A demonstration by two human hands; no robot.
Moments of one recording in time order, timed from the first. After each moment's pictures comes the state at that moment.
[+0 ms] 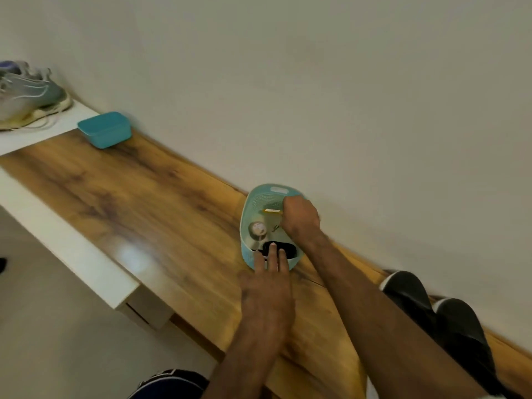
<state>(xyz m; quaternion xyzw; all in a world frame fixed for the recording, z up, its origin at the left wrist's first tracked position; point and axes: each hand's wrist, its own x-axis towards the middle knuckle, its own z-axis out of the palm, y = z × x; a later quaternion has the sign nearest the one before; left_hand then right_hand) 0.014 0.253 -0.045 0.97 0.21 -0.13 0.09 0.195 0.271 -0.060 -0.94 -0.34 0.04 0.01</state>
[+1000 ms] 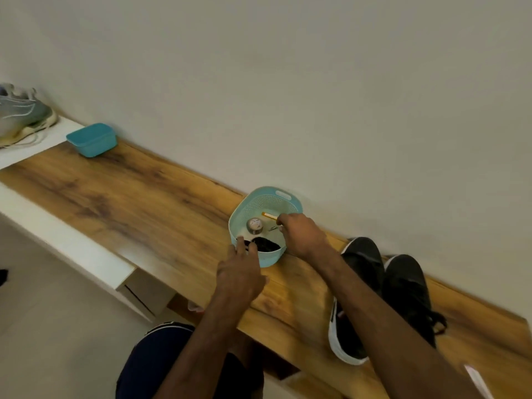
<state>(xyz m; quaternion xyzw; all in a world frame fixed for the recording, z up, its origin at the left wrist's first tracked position) -0.008 0.236 -0.045 0.94 0.24 -0.18 0.14 0.145 0.150 -0.055 -0.90 -0.41 0.06 0.08</state>
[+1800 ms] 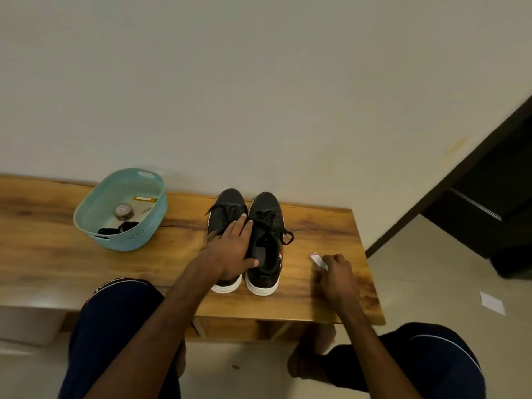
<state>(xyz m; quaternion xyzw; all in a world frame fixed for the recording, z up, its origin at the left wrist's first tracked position) 0.033 0.020 -0.028 0.97 -0.11 -0.18 0.15 0.038 -0.260 -0.135 -0.98 0.08 0.04 0.15</state>
